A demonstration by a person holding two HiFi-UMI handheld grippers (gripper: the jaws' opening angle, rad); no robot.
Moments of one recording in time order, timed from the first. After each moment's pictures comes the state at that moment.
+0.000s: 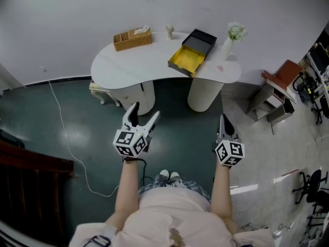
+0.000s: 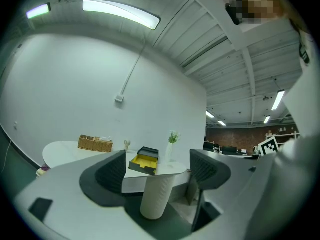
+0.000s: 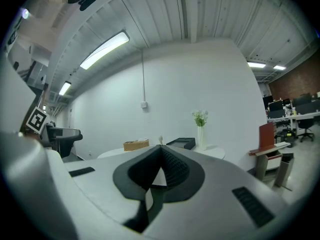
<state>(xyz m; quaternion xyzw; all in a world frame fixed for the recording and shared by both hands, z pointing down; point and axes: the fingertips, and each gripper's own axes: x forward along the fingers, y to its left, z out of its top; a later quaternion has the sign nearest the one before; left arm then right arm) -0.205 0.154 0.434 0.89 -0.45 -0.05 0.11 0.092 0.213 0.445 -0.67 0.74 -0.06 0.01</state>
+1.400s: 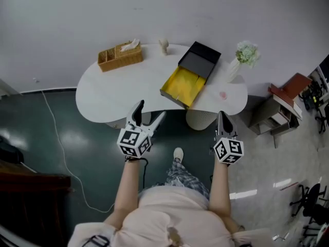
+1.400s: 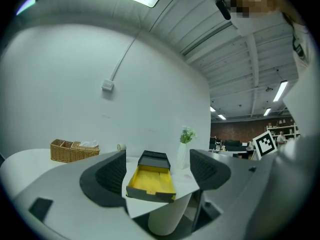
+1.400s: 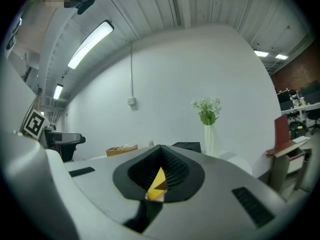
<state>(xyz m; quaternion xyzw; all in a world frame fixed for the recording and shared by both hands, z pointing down) -0.099 -0.111 0.450 0.90 -0.43 -0.02 0.09 0.167 -0.068 0.465 -0.66 0.75 -0.08 0.02</state>
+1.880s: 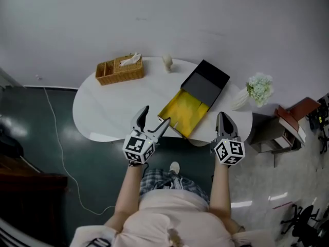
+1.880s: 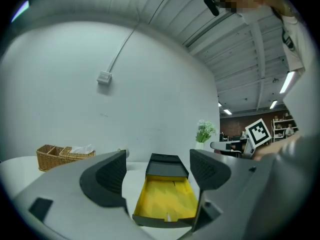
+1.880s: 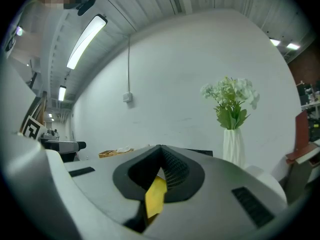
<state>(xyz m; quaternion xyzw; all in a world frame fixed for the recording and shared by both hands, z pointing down) -0.051 -0.256 0.456 0.89 -0.46 0.00 0.08 0.196 -0.254 0.455 -0.61 0.78 -0.09 0.02</state>
